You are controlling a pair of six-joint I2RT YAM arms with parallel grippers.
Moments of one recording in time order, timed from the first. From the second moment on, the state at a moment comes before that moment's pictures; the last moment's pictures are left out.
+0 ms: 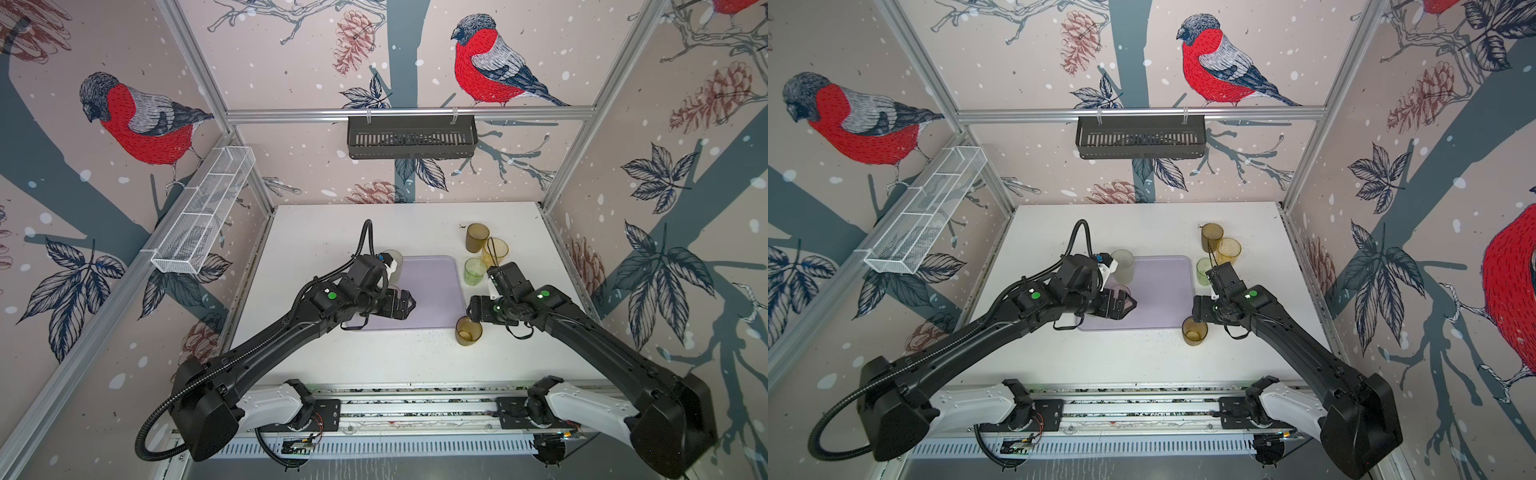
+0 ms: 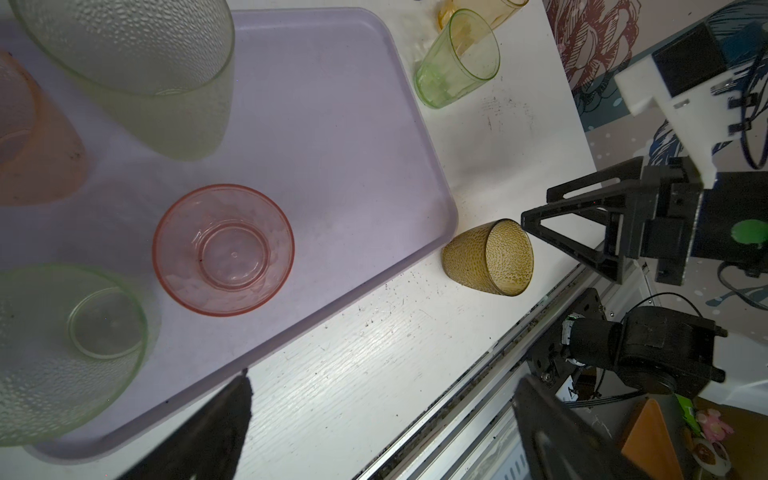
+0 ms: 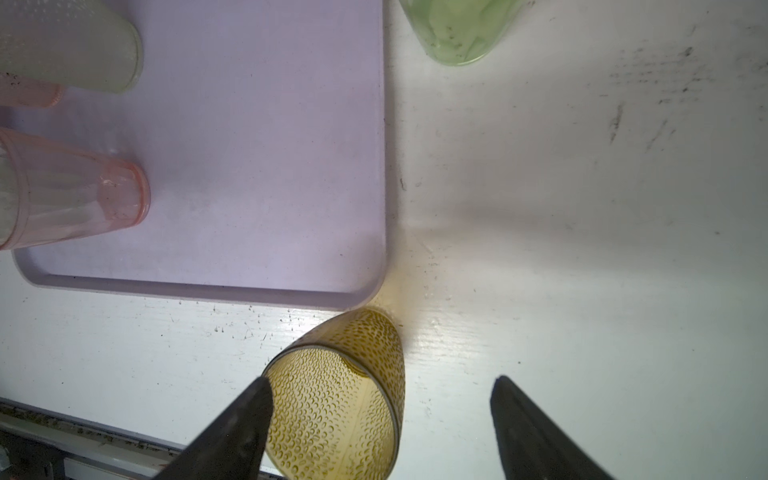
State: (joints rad) left arm -0.75 1.20 1.00 -0.63 0.22 -0.51; right arm 0.50 1.11 0.81 -0.82 -0.08 0.50
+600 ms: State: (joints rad) left arm -0.75 1.23 1.02 -0.62 0.22 -0.46; right arm 0.51 1.08 0.76 -0.84 -0.08 0.49
